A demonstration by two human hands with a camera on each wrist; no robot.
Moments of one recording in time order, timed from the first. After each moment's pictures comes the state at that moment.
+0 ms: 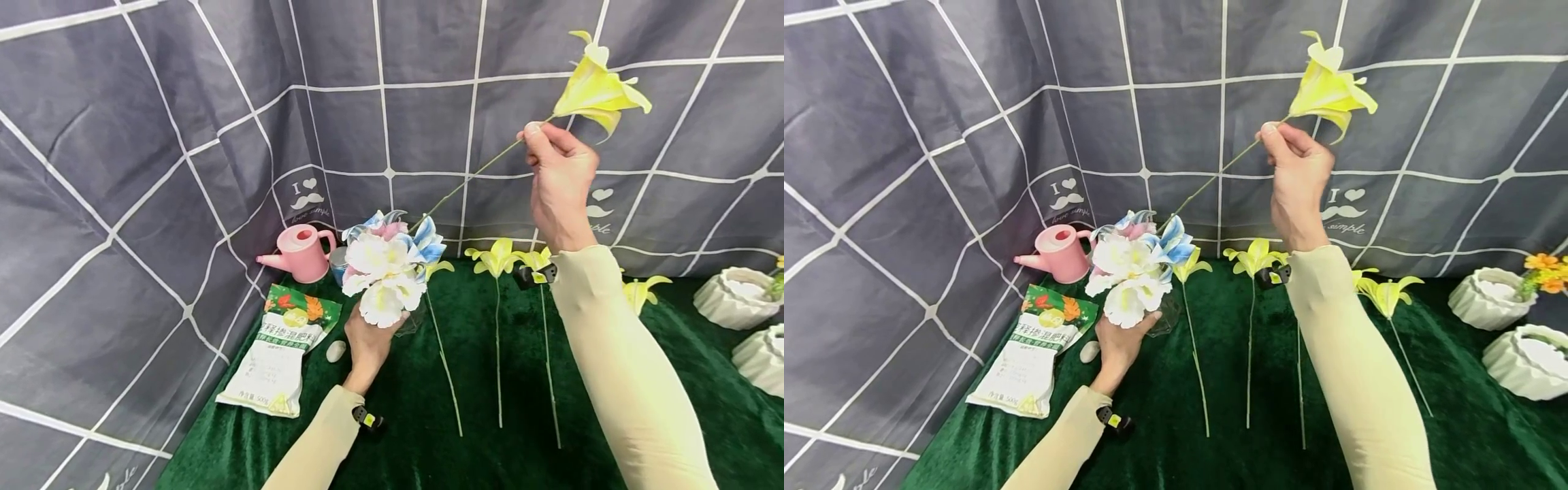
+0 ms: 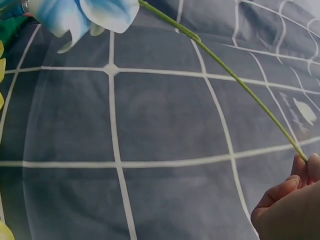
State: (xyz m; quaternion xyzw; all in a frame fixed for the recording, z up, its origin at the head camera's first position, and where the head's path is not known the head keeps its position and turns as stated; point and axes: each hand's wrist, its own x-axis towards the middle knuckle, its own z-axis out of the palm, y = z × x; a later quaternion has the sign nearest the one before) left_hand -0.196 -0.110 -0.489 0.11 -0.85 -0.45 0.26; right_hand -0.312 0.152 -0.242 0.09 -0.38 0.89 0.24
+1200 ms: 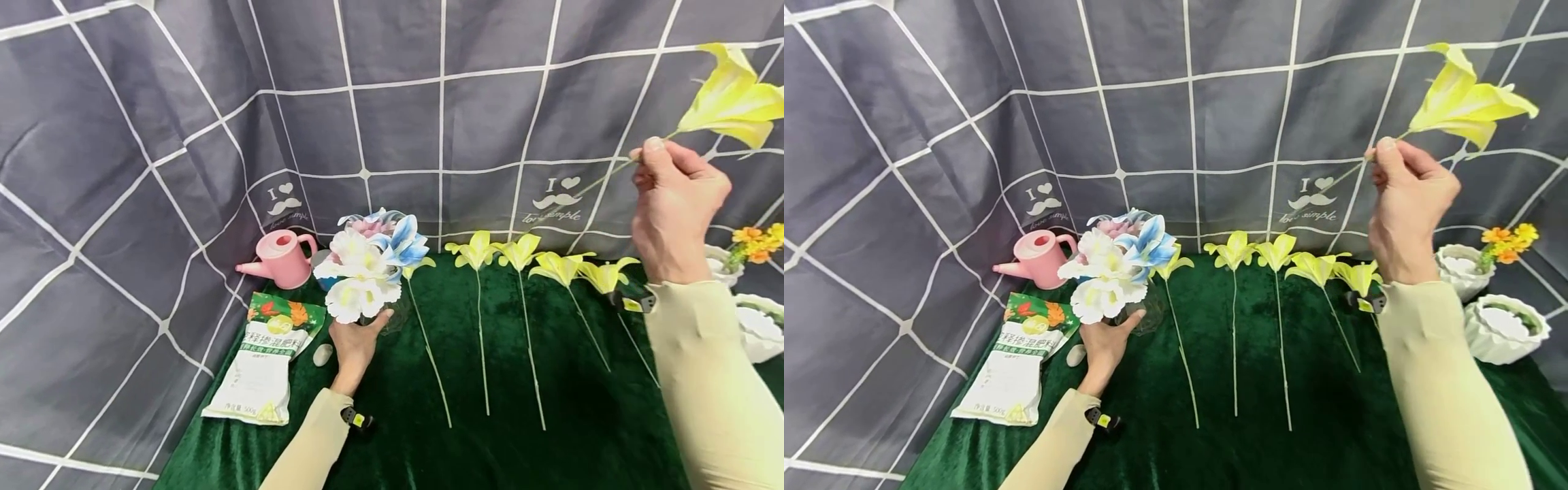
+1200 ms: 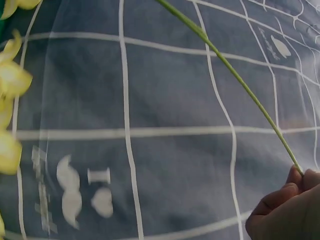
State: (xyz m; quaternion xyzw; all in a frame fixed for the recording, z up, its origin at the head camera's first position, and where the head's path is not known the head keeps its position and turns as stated) left_hand -0.195 -0.103 -0.489 0.11 -0.82 -0.50 0.26; right_hand -0.255 0.300 -0.259 0.01 -0.34 0.88 0.34
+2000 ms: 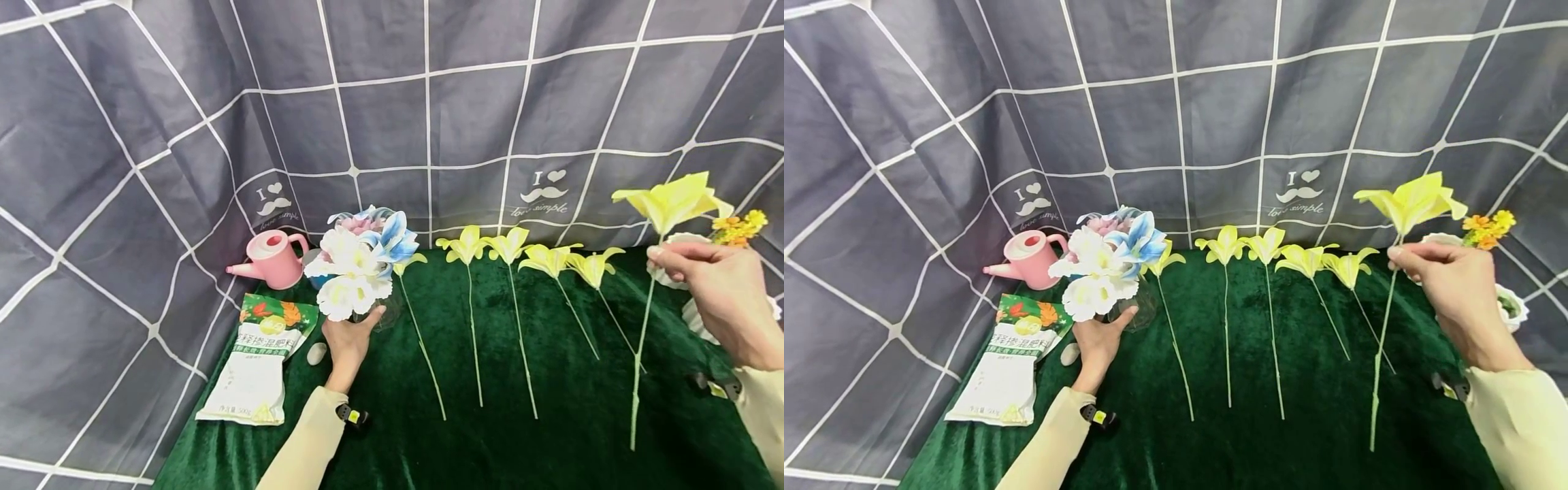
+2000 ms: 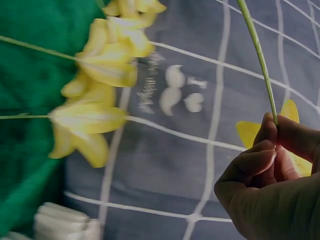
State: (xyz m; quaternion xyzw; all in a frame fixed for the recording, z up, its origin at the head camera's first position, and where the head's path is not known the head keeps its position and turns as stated) left_hand -0.195 -0.103 -0.488 0.12 -0.82 -0.49 0.27; right_hand -0.163 0.392 -0.340 -0.14 -0.82 0.54 0.14
